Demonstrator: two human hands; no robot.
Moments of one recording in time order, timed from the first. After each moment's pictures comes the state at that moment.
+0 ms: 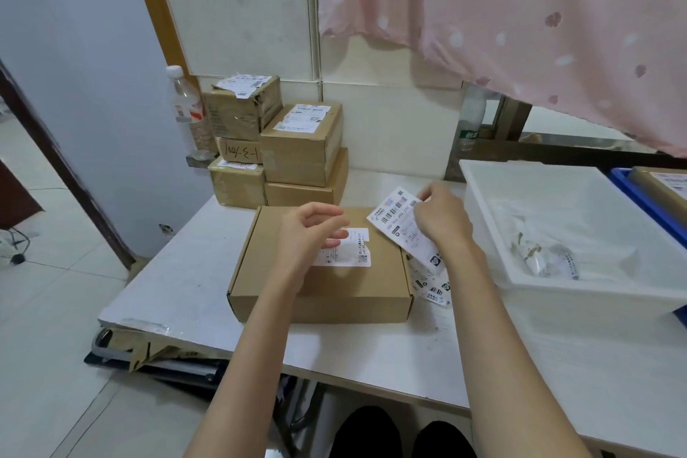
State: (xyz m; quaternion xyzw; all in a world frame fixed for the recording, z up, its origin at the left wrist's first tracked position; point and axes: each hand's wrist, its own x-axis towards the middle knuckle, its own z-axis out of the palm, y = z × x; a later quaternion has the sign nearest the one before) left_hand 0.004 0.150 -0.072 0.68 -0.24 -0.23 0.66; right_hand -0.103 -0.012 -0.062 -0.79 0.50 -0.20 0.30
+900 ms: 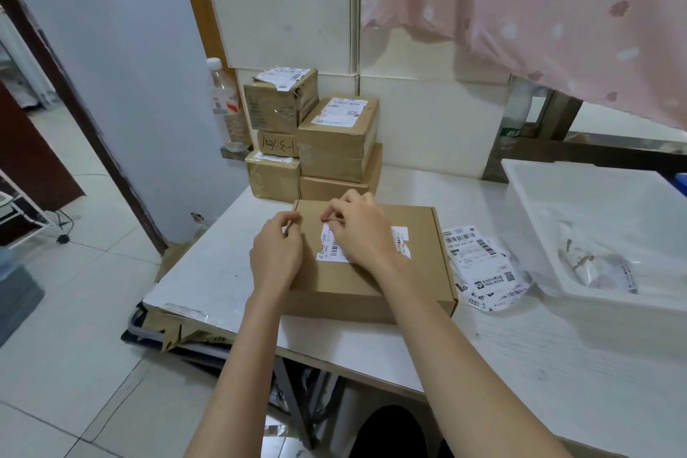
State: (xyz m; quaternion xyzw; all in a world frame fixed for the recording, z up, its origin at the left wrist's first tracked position) left_hand 0.059 0.195 -0.106 0.86 -0.17 -0.04 0.48; right_hand 0.000 0.072 -0.105 -0.93 0.21 -0.22 0.21
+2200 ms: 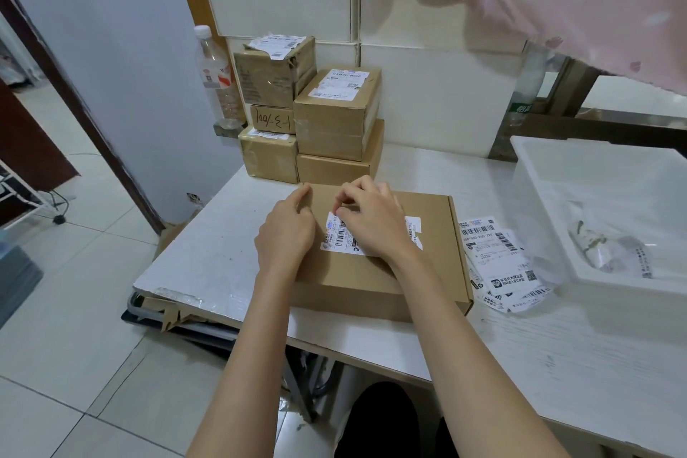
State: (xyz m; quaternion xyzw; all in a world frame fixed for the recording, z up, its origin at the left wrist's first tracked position) left_hand 0.058 0.177 -0.104 0.91 -0.19 -0.08 0.36; right_hand -0.015 0.065 -0.112 -0.91 0.22 -0.20 0.28
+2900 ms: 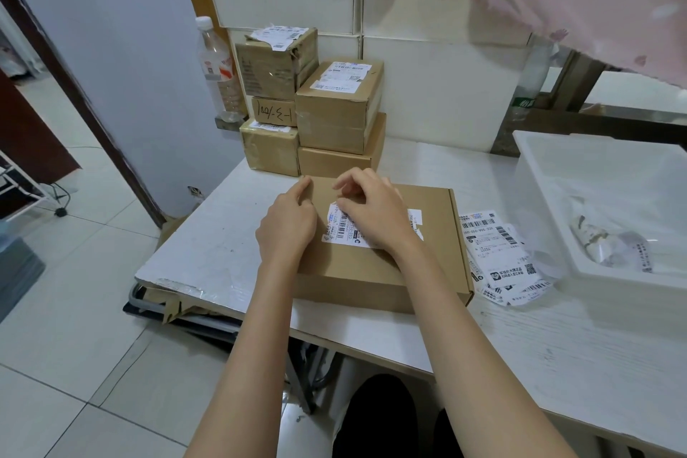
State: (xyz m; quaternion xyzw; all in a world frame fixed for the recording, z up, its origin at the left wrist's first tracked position) left_hand 0.055 0.176 -0.102 0.92 -0.18 -0.09 0.35; right_hand -0.015 0.063 -0.113 -0.89 0.21 -0.23 0.32
